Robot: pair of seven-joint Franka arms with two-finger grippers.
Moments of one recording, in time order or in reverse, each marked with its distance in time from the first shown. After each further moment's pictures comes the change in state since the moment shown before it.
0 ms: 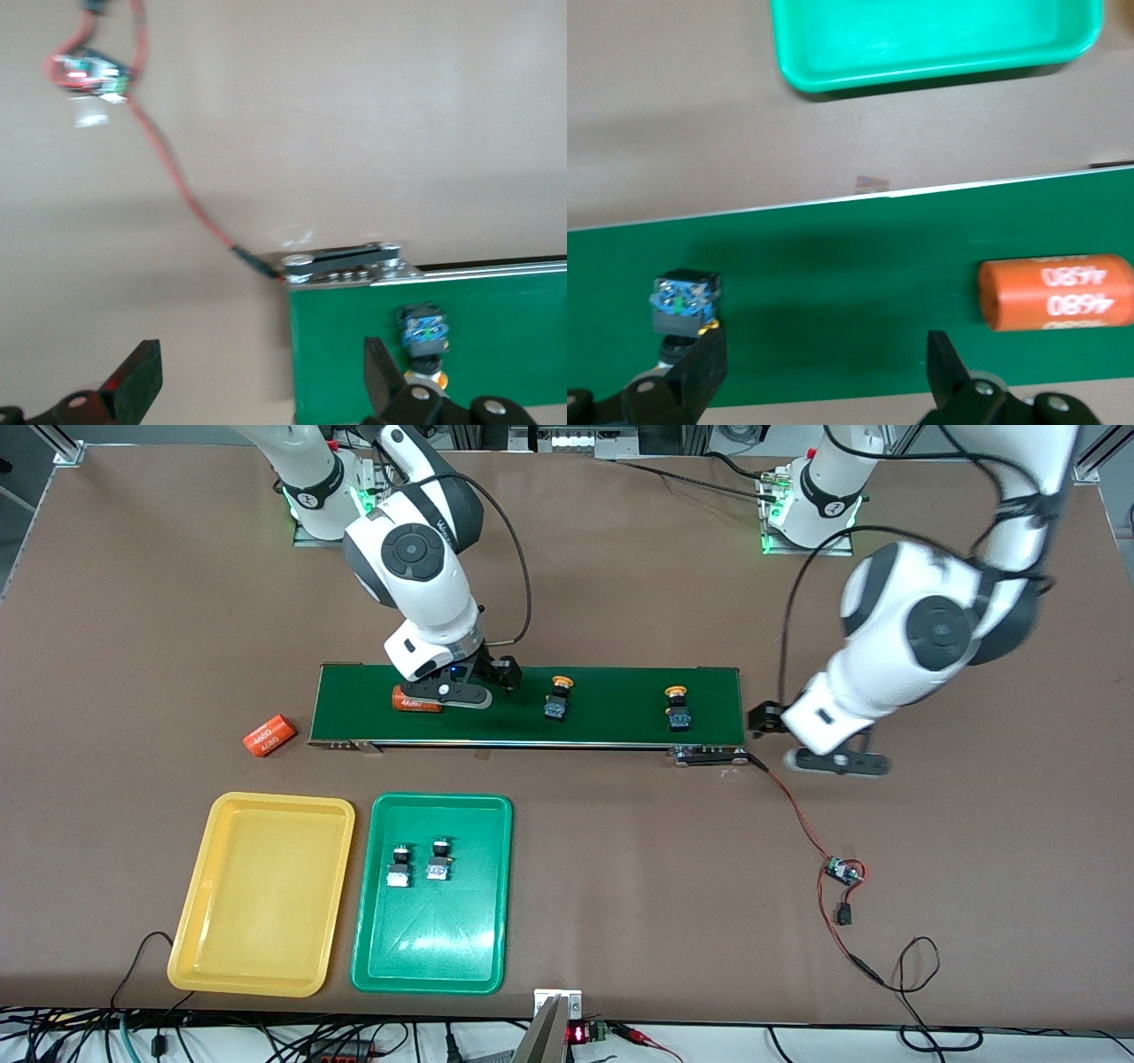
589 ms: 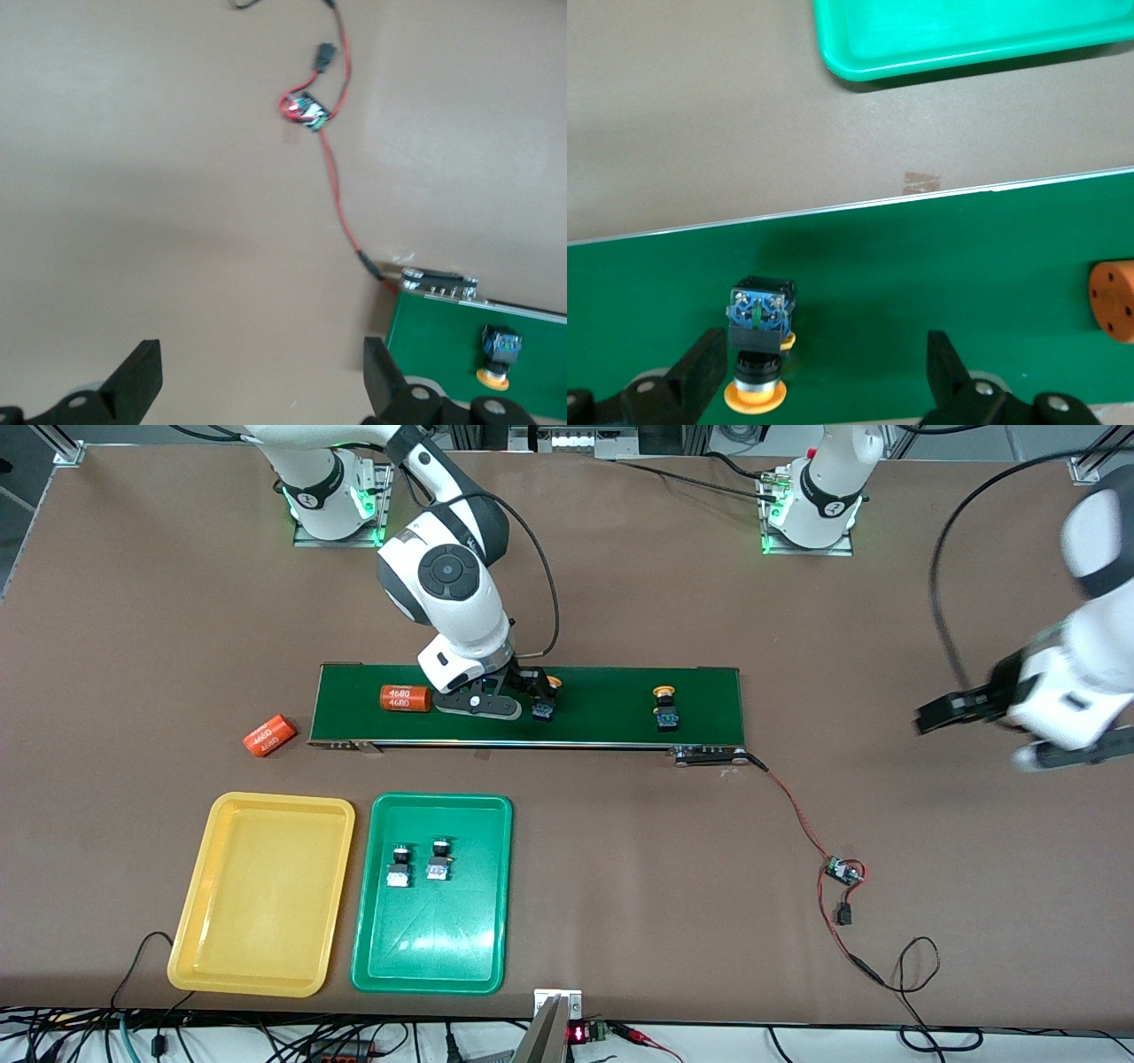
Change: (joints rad) left arm 0.056 -0.074 0.214 0.251 0.000 -0.322 0.026; right arm 0.040 0.118 -0.001 0.103 -0.028 0.003 0.068
